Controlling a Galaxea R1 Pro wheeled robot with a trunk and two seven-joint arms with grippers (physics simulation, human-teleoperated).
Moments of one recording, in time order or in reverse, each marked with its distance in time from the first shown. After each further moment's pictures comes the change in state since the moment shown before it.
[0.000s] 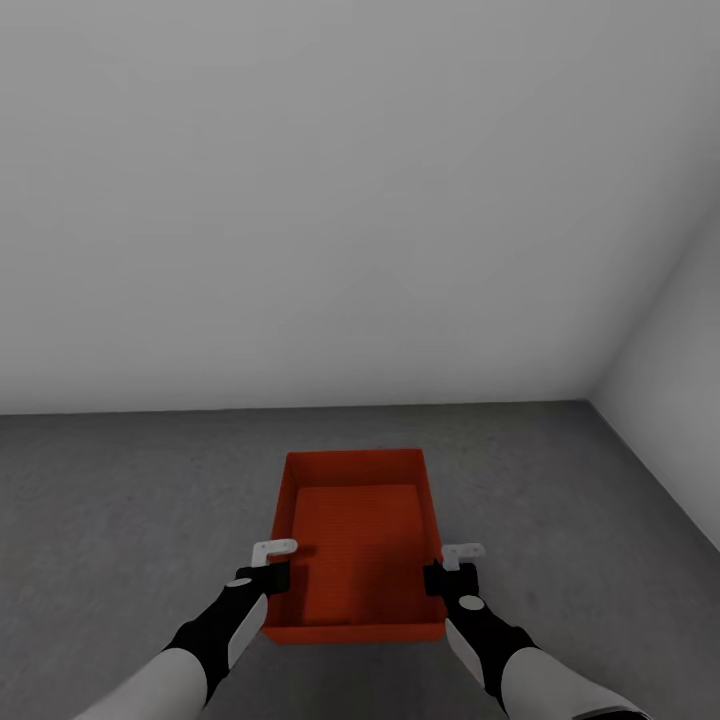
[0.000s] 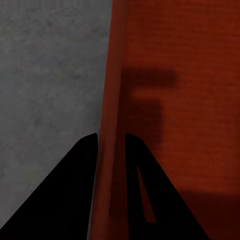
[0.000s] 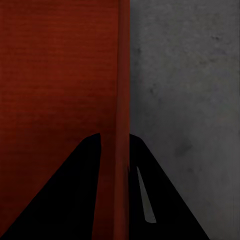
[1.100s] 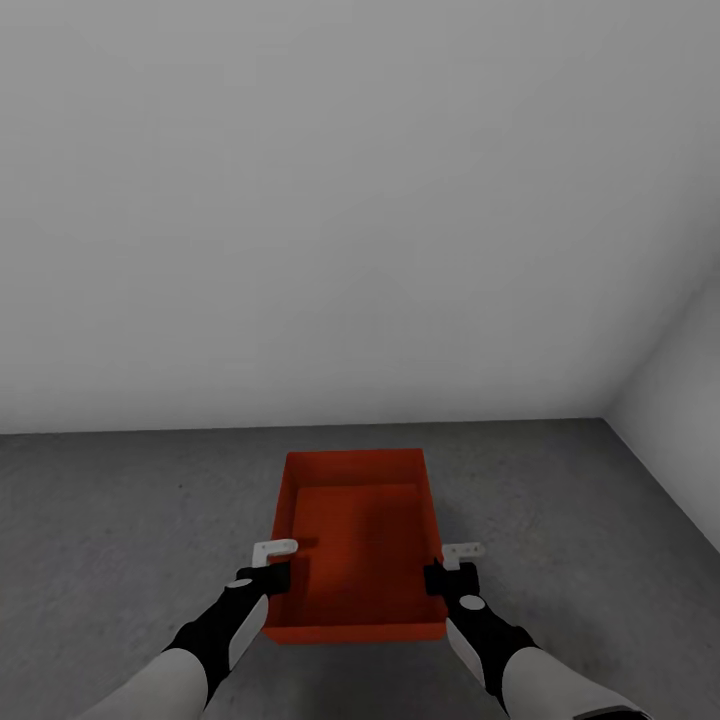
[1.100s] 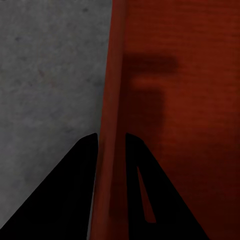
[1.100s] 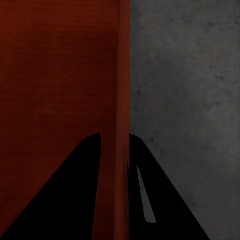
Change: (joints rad) left arm 0.000 -0.002 -0.001 0.004 0.003 -0.009 0.002; right arm 0.000 -0.002 0.001 0.000 0.002 -0.003 0.001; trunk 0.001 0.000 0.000
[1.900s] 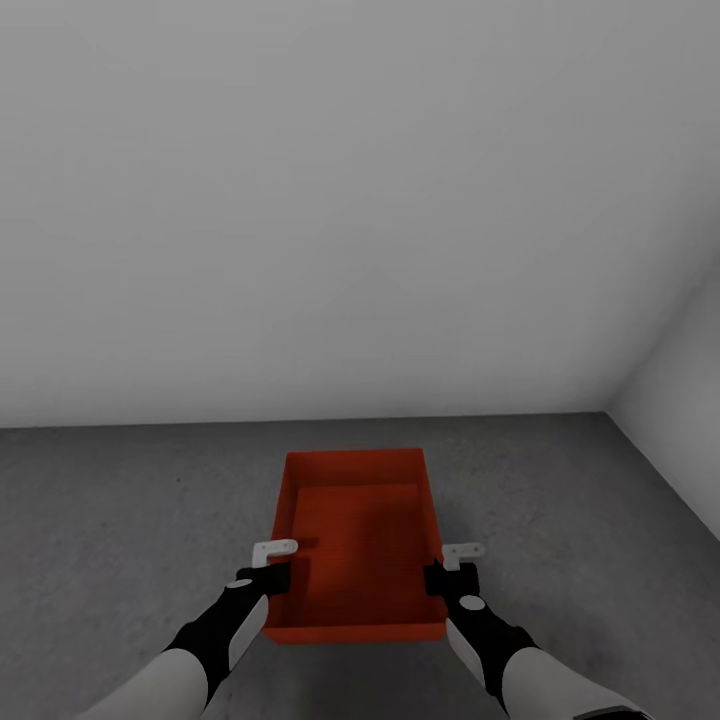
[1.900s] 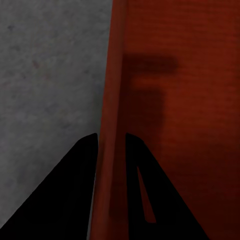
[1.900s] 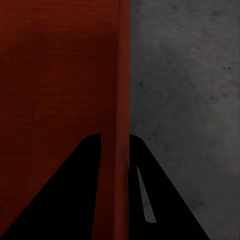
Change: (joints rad) left arm 0.001 0.000 0.000 0.000 0.000 -0.001 0.000; right arm 0.001 0.000 0.000 0.001 0.000 -0.001 0.000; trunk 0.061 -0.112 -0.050
